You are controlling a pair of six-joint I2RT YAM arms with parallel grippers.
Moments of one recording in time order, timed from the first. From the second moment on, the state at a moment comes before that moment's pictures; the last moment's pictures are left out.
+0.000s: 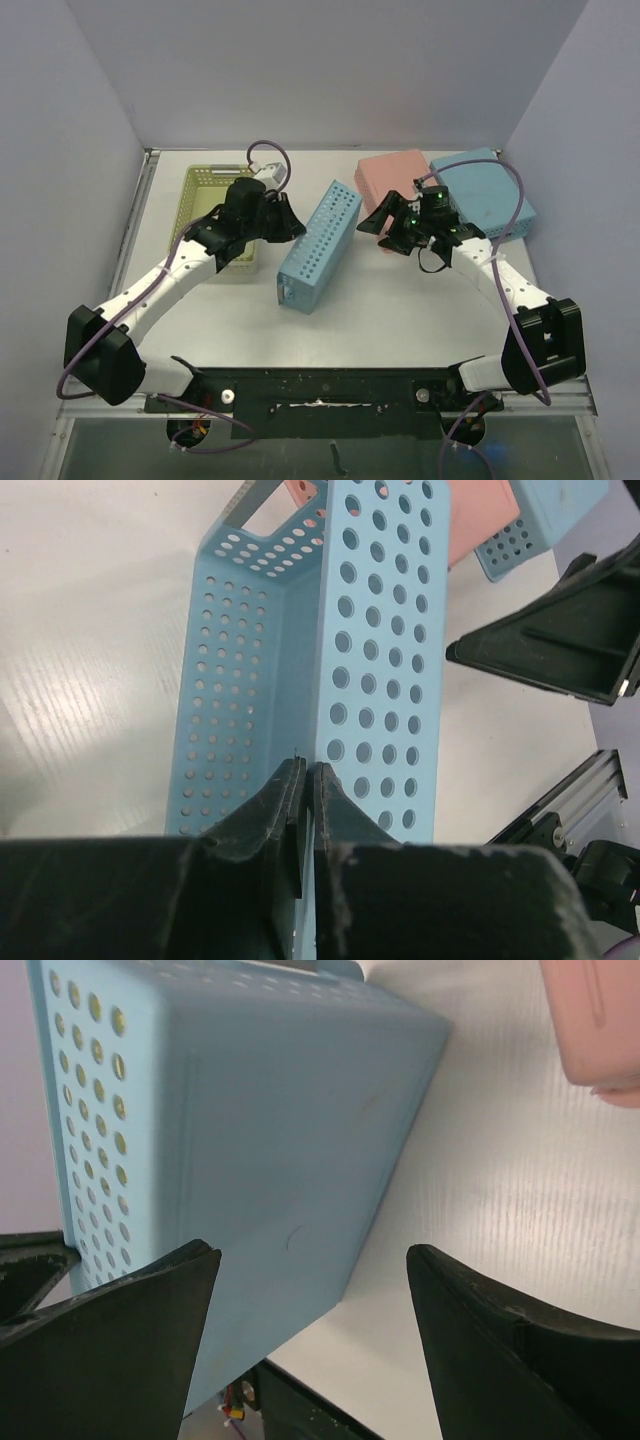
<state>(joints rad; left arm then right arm) -0.58 1.37 1.14 -0.32 0.15 -0.56 0.29 1.39 1.00 -0.31 -0.36 0.78</state>
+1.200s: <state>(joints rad) -0.49 1.44 1.10 -0.49 0.02 -0.53 0.17 1.38 0.98 -0.31 -0.40 0.76</state>
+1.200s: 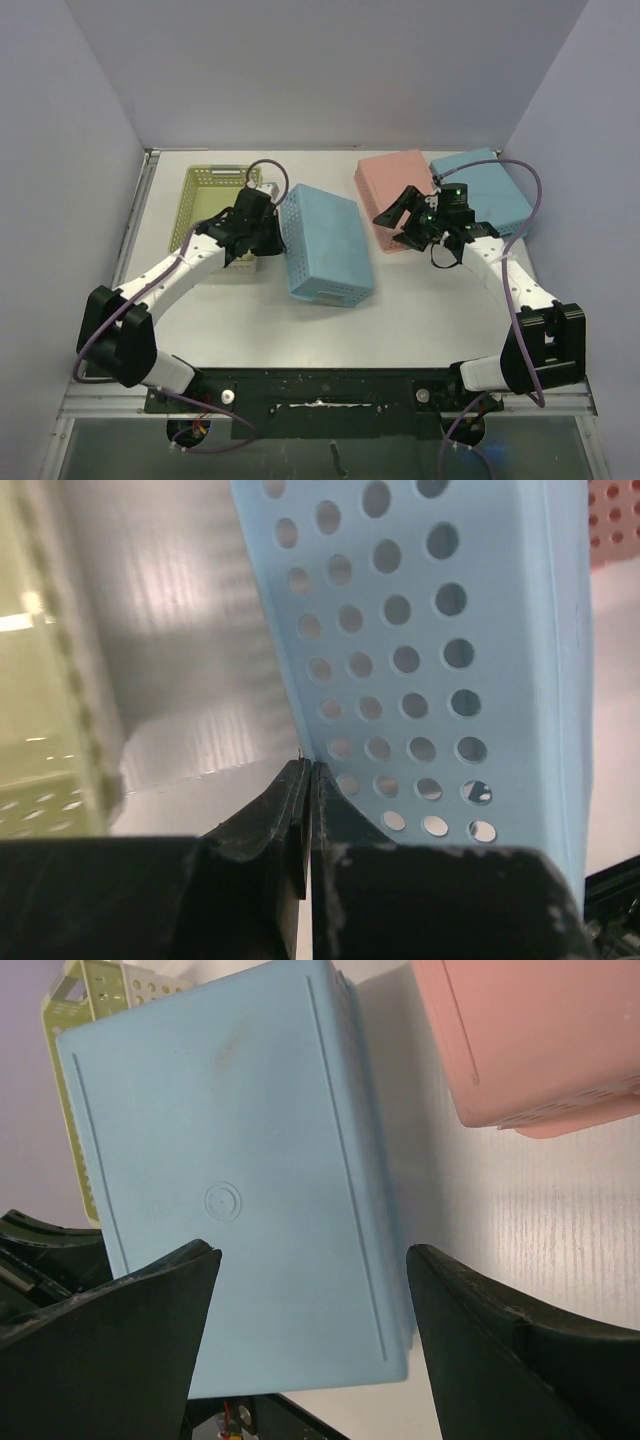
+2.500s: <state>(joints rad) -0.37 1.67 1.35 -0.61 -0.28 -0.30 0.41 1.43 1.17 -0.51 -0.28 0.52</state>
